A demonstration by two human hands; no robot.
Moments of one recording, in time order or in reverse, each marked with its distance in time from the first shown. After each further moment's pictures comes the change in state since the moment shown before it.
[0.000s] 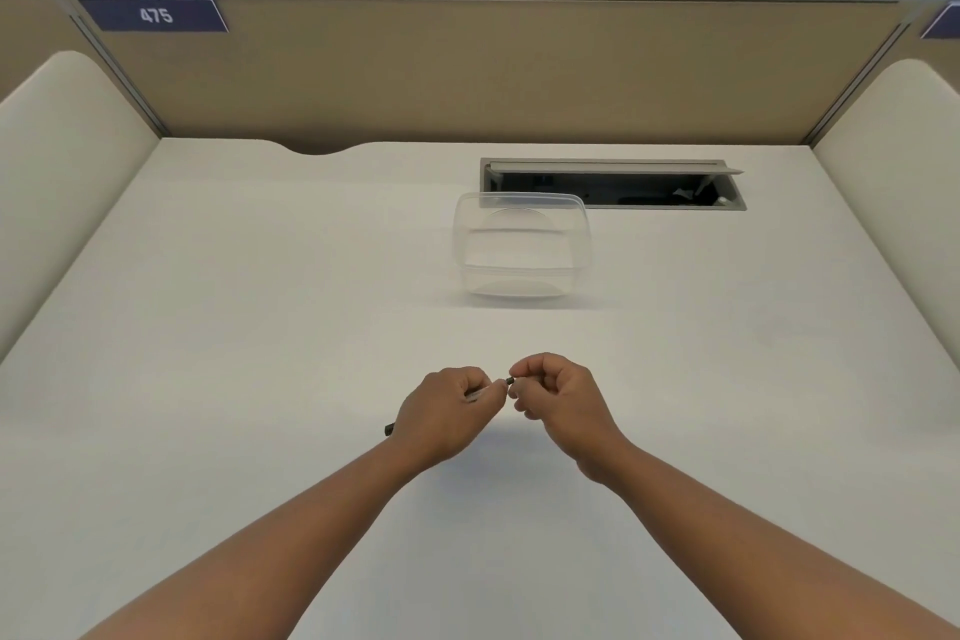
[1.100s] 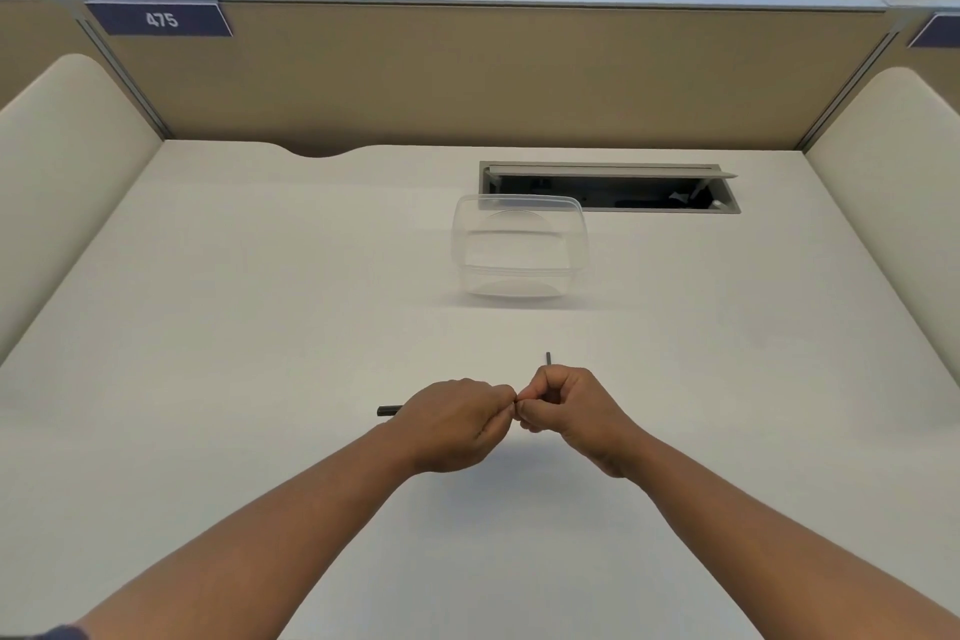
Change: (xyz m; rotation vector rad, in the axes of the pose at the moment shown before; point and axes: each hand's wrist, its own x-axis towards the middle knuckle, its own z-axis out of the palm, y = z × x) left_hand -0.006 0.003 -0.008 0.573 -0.215 0.512; right_hand -0.006 -0.002 -0.023 -0.025 -0.252 0.010
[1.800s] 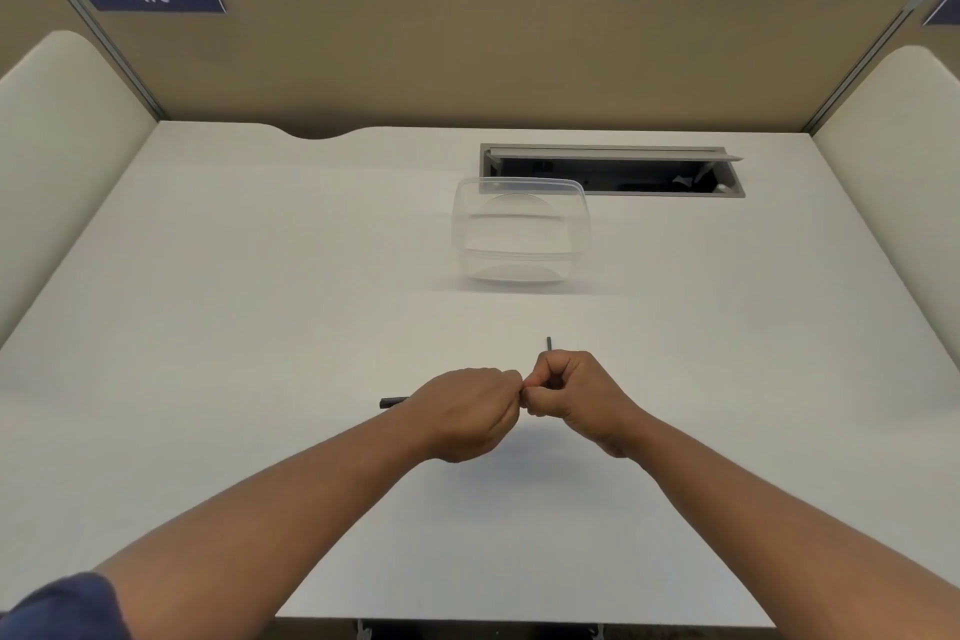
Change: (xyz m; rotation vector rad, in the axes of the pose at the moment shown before) left_hand 0.004 0.012 -0.002 -0.012 -0.141 -0.007; right_hand -0.001 -0.002 -0.002 -0.058 -0.003 0.013
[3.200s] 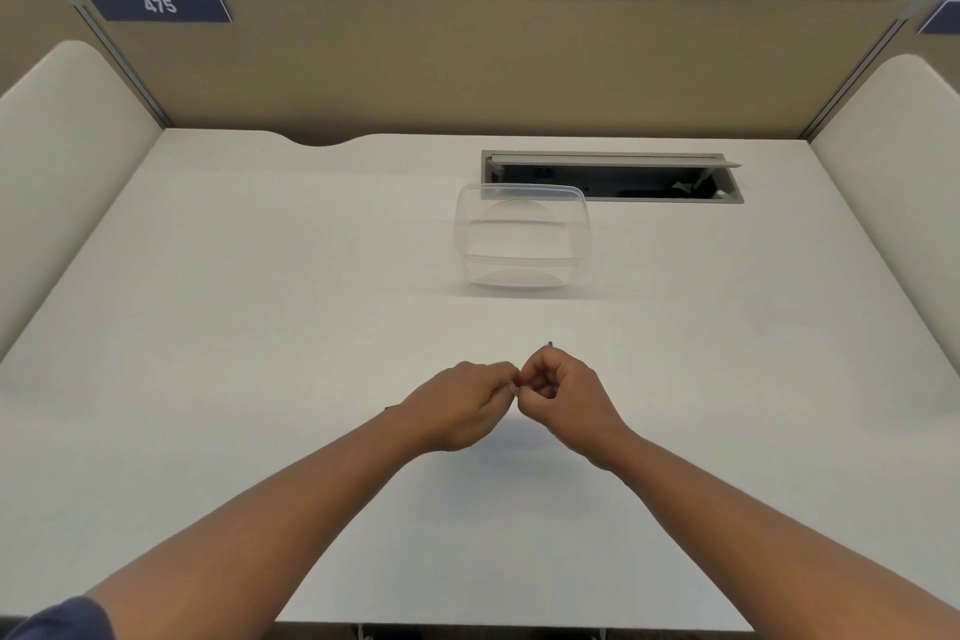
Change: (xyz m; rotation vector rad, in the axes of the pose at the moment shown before) left_hand 0.000 -0.006 -0.005 -0.306 0.073 -0.151; right_hand 0.001 0.005 0.018 -0.207 0.220 -0.075
